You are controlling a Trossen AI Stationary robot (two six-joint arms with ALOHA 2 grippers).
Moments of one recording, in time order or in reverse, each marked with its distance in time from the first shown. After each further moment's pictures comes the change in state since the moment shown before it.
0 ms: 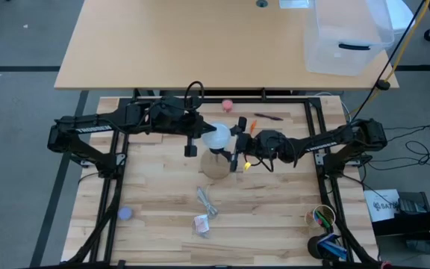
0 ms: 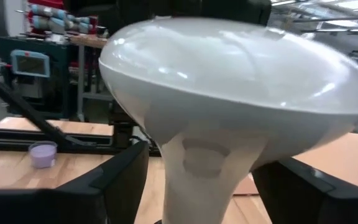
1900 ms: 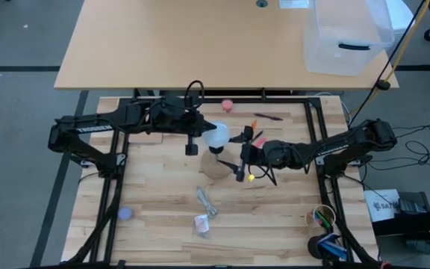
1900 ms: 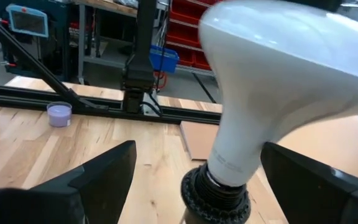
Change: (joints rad) left arm -0.001 0.000 -0.001 0.008 -0.025 0.007; right arm 0.127 -0.099 0.000 -0.257 0.126 -0.006
